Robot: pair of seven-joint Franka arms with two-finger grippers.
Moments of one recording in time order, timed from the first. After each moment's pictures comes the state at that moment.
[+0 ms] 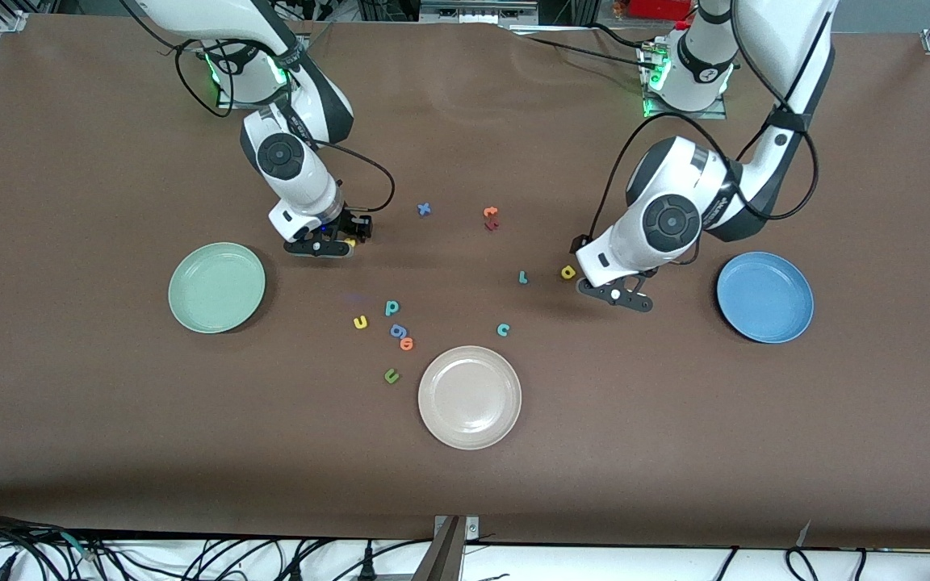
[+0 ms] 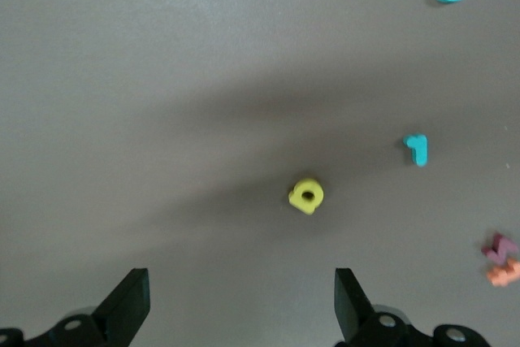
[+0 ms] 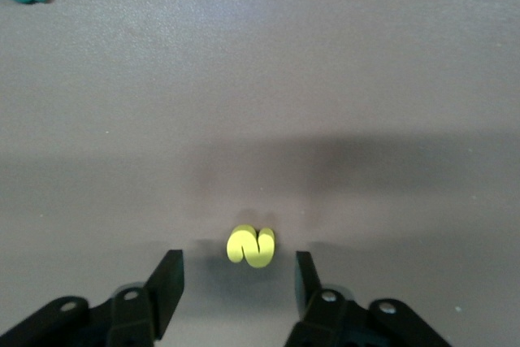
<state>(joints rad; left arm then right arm) -0.22 0.43 -0.22 -1.89 -0.01 2.11 -0.16 0.33 0.35 0.21 -2.34 -0.02 2.67 0.60</state>
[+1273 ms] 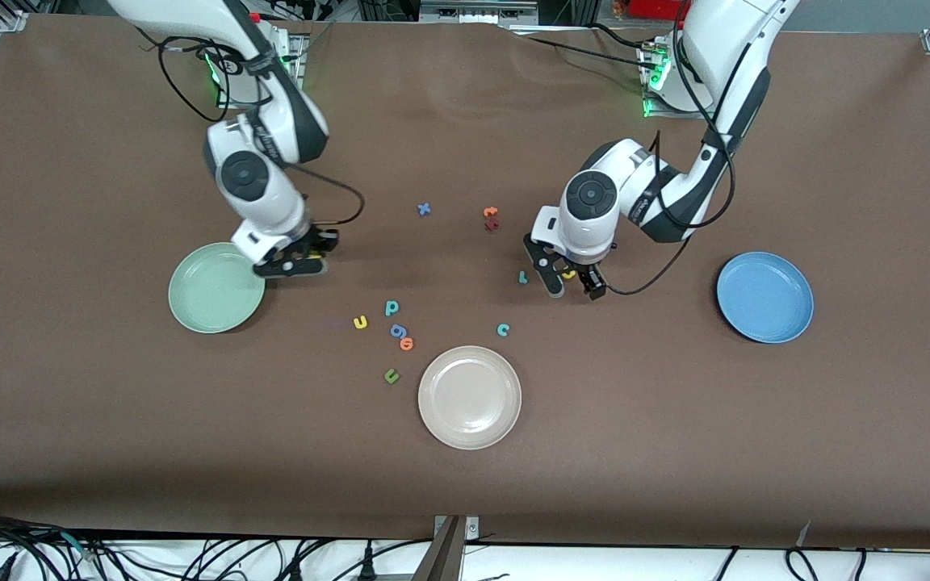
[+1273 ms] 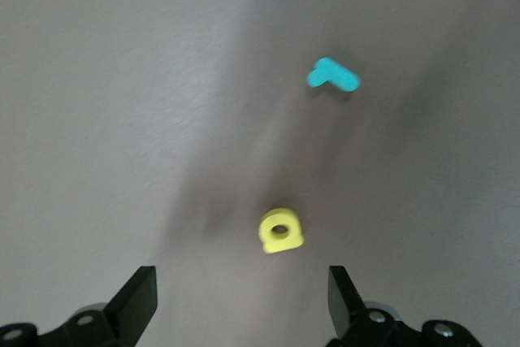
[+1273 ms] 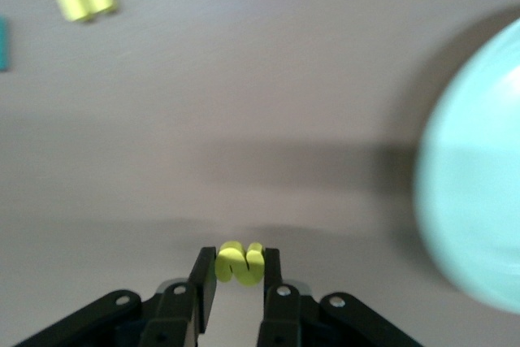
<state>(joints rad) -0.33 0.50 -0.25 -1.97 0.28 2.31 0.38 0.33 0.29 0.03 -2.21 -0.04 2.40 0.26</state>
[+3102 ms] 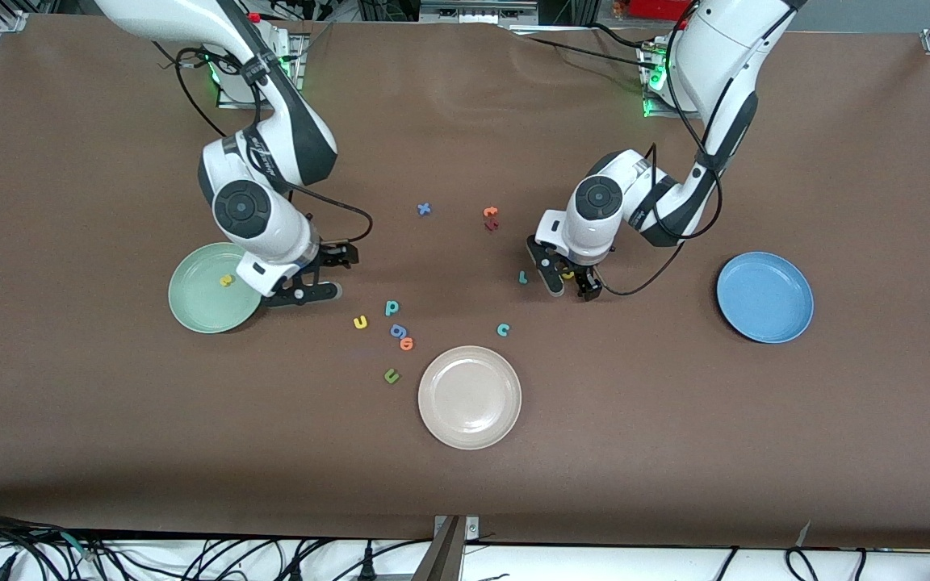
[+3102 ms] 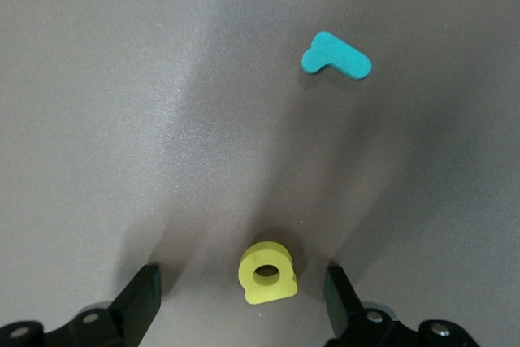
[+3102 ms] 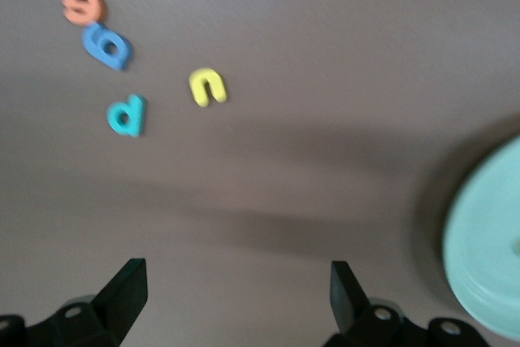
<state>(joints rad) -0.33 0.55 -0.21 -2.07 0.29 2.55 0.37 0.33 0.42 0.13 -1.87 0.01 2.20 0.29</state>
